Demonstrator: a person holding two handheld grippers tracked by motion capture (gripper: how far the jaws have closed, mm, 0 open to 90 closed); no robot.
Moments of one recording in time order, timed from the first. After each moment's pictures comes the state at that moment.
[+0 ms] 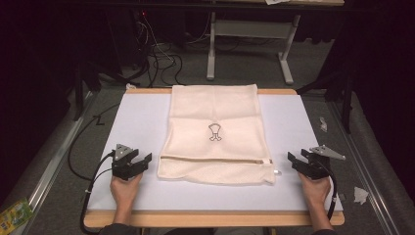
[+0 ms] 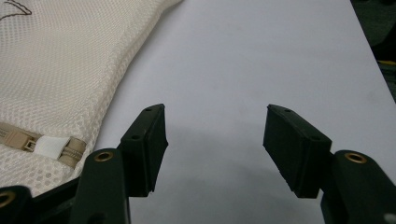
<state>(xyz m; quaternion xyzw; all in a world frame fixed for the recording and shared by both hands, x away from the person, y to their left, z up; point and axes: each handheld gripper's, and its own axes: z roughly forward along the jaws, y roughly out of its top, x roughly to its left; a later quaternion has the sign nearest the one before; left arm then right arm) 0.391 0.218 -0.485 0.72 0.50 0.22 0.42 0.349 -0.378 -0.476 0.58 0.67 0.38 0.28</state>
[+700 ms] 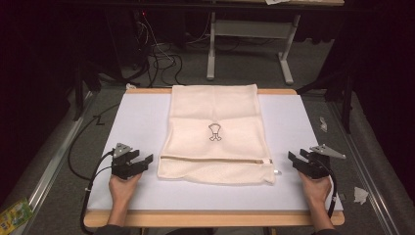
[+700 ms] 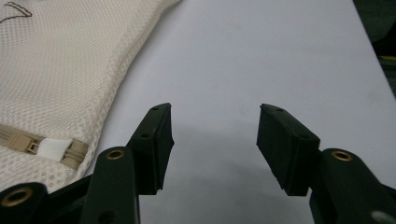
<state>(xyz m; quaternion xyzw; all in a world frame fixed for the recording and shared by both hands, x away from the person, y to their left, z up) 0.395 0.222 -0.482 0.73 0.50 0.18 0.43 0.351 -0.378 -0.474 0.58 0.67 0.38 0.27</state>
